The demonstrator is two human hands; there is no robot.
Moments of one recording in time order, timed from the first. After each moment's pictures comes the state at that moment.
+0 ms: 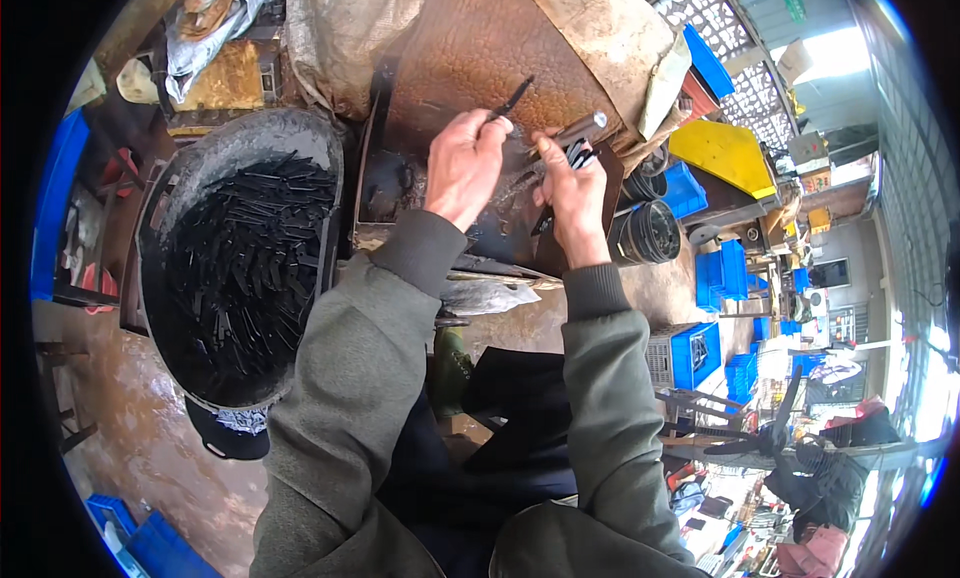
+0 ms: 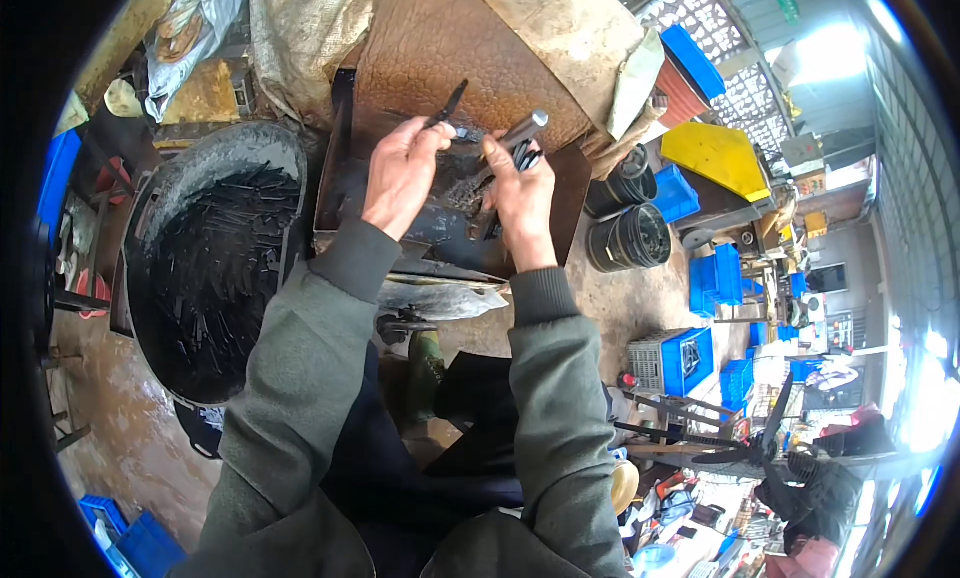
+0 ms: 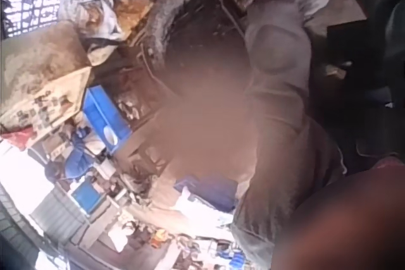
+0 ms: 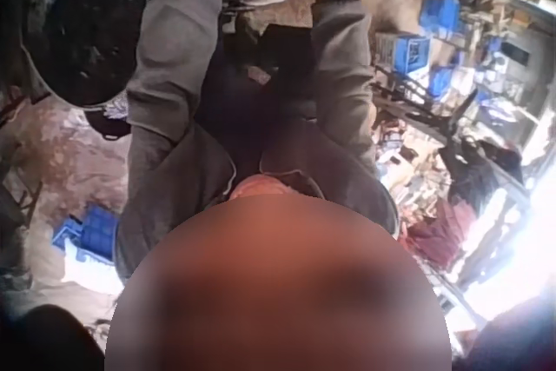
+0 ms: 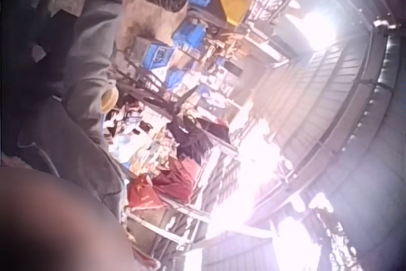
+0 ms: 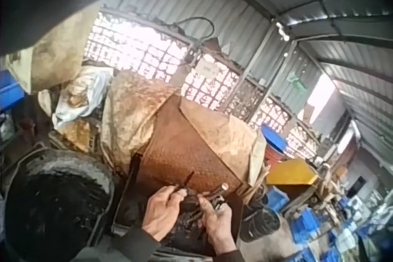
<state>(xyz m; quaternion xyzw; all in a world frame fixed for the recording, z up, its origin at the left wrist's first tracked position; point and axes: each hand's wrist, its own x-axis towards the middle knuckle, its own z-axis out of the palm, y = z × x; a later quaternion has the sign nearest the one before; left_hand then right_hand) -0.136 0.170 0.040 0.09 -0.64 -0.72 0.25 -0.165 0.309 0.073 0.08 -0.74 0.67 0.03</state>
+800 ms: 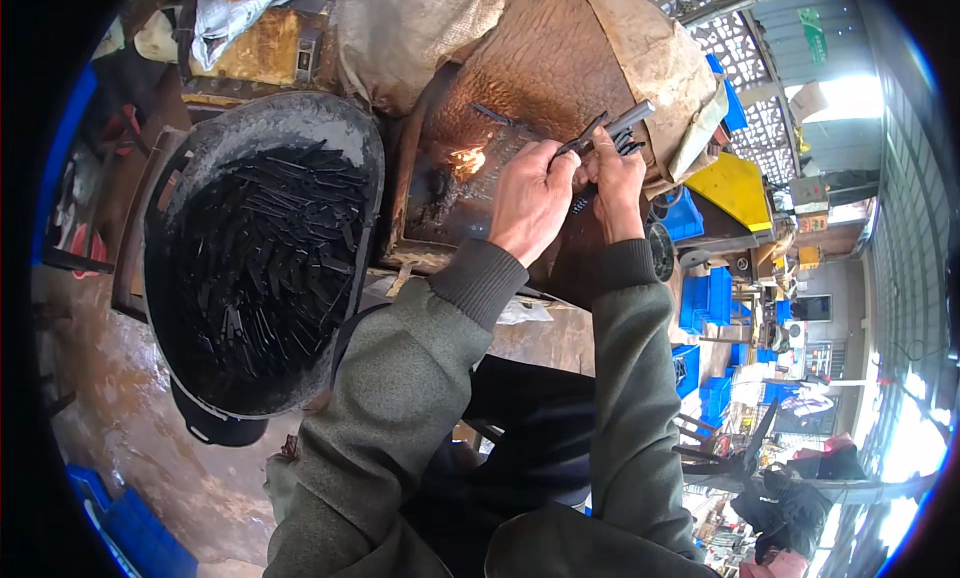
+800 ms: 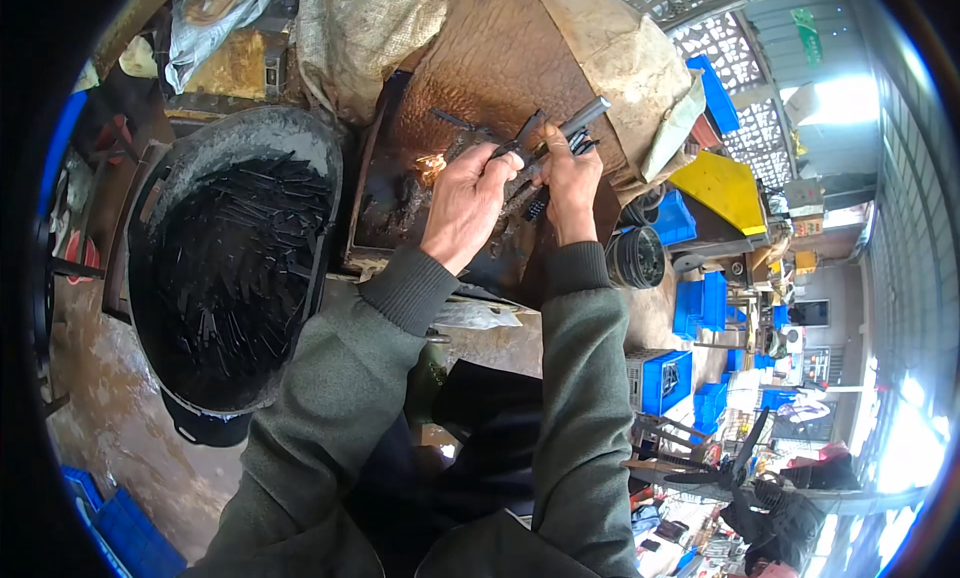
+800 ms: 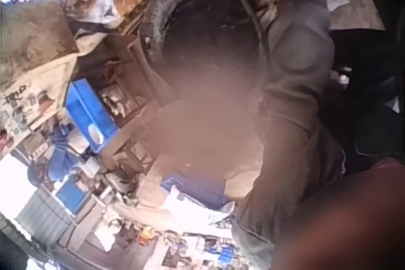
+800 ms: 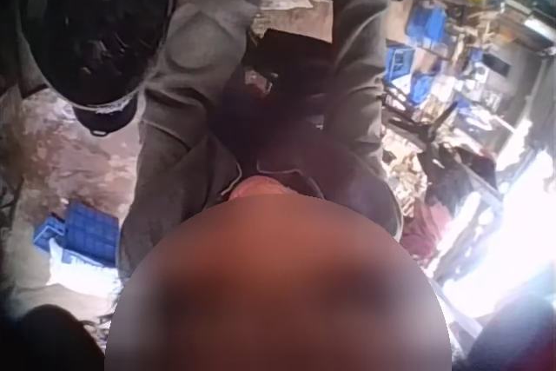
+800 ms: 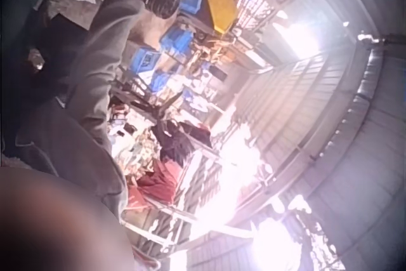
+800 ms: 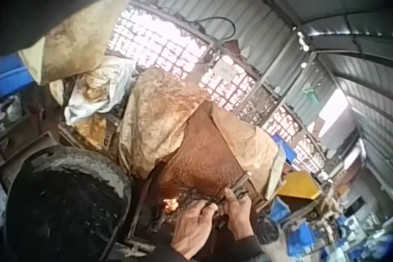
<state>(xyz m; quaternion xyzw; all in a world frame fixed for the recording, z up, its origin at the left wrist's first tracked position) -0.134 0.168 0.054 0.08 -0.57 -0.78 0.23 -0.249 0.284 0.072 0.06 -0.75 0.65 0.03</state>
